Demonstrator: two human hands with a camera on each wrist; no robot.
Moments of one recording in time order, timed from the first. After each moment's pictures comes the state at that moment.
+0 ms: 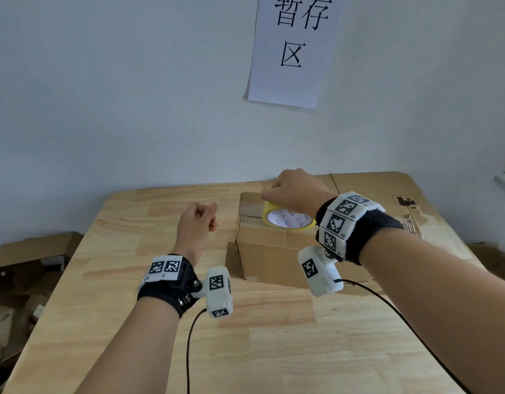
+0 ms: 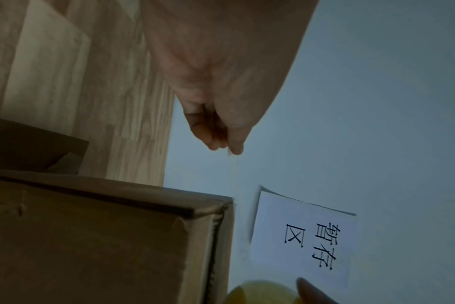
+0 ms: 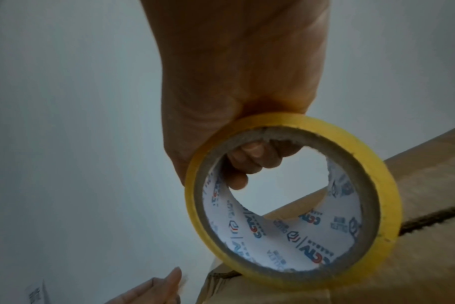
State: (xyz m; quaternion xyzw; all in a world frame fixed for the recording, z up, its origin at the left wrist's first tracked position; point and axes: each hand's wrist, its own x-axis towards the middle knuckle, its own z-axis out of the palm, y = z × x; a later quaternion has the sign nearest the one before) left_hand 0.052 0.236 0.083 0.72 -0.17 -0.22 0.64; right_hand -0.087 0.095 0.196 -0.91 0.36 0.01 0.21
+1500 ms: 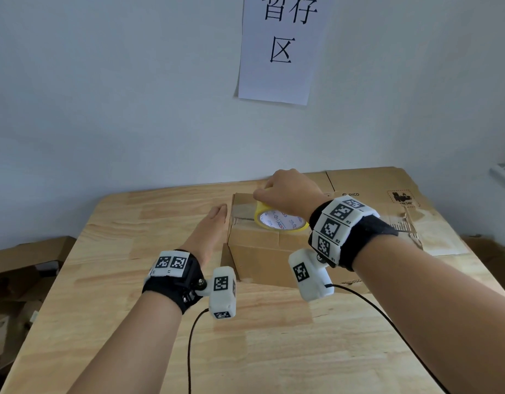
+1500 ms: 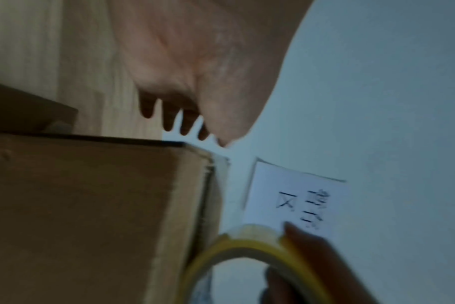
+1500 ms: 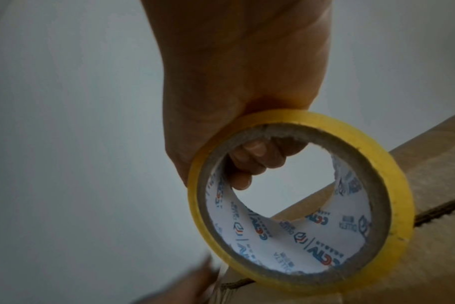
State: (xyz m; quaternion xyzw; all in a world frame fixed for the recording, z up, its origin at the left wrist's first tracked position) left_hand 0.031 0.207 0.093 0.76 -0.24 -0.35 0.49; right_hand -0.090 0.089 0.194 -0.90 0.36 0.00 0.23
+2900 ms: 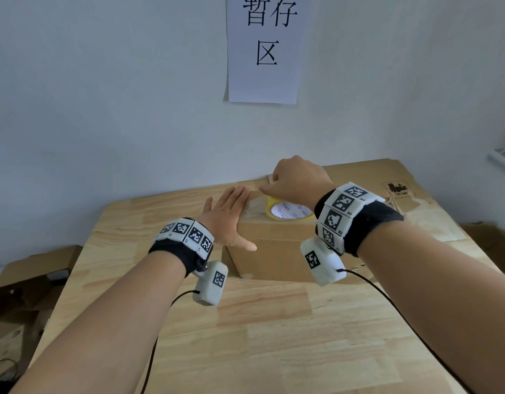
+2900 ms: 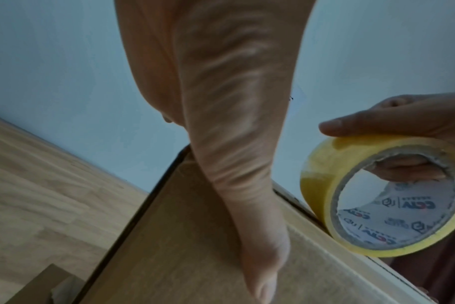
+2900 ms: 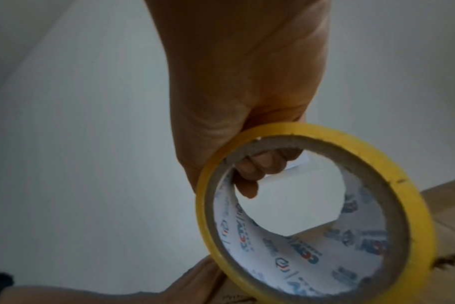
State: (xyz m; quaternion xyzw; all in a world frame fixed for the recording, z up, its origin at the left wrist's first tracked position) left_hand 0.029 0.185 0.114 0.79 -0.59 -0.18 -0.06; right_hand -0.118 0.070 0.200 -0.93 0.35 -0.04 0.13
